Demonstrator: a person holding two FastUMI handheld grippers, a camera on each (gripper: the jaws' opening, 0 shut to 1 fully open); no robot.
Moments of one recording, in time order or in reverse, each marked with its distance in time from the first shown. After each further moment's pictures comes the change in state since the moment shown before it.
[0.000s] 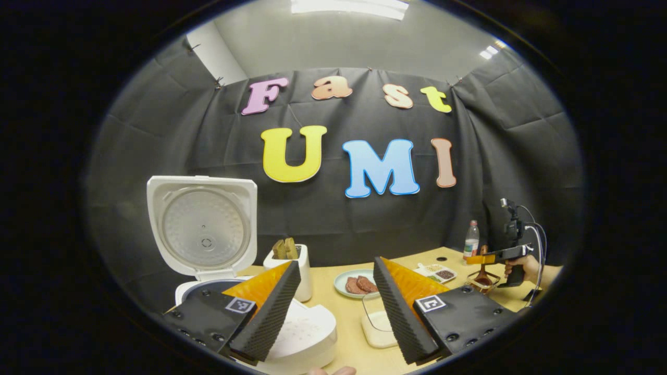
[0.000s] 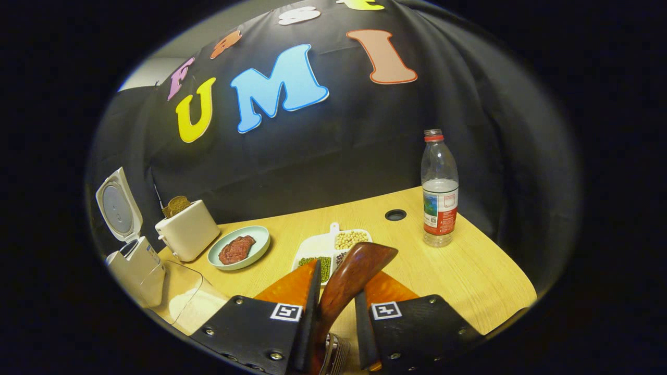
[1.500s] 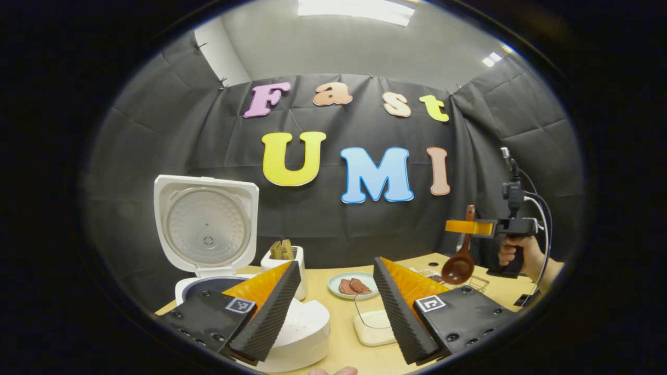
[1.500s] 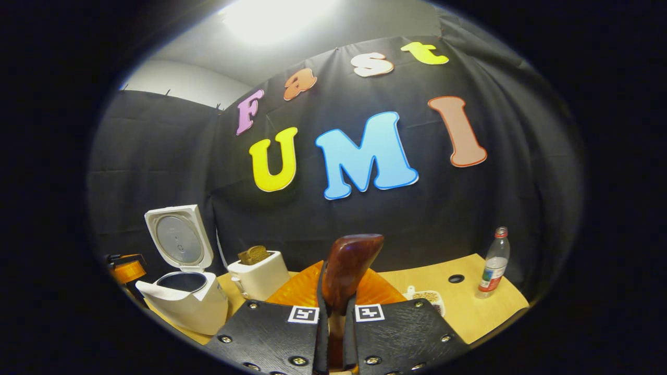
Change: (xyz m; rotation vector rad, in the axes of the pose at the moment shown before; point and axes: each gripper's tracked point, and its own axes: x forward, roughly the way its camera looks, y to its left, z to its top) left arm -0.029 -0.006 0.008 -0.035 -0.032 -0.028; right arm -0.081 0.192 0.110 -0.102 -0.295 0.306
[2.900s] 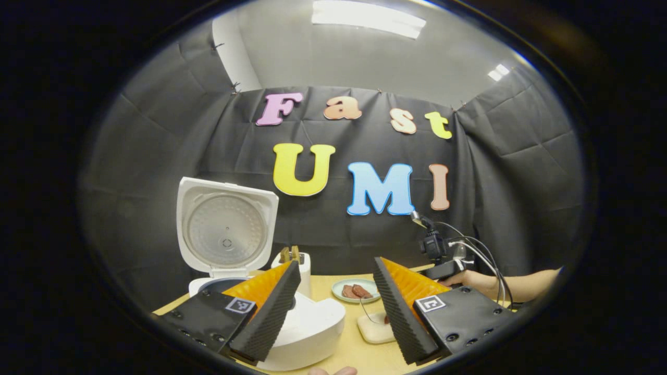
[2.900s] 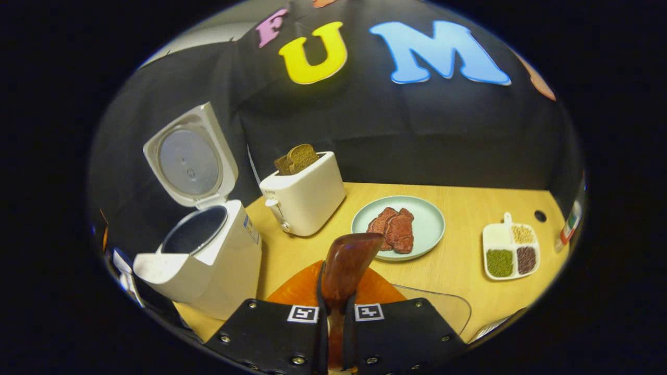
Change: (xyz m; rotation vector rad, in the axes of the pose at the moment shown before) left arm -0.041 0.035 0.012 -0.046 -0.075 0.007; right arm 0.074 0.105 -0.155 0.165 0.547 0.184
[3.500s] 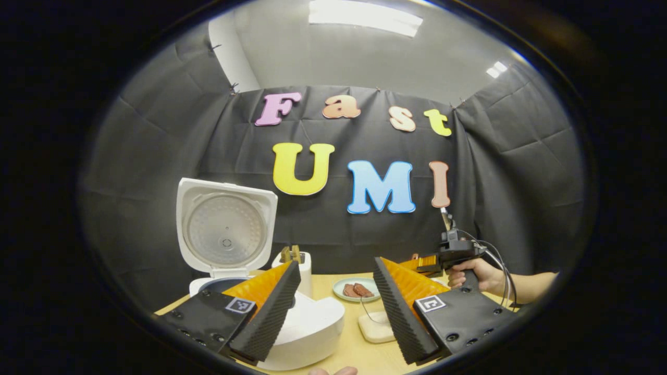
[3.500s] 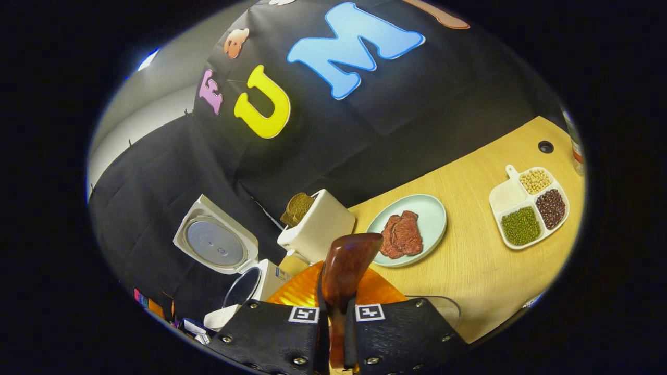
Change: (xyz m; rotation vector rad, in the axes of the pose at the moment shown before) left arm 0.002 -0.010 -0.006 0.014 0.007 -0.003; right arm -0.032 -0.025 0.042 0.282 -0.148 0.131
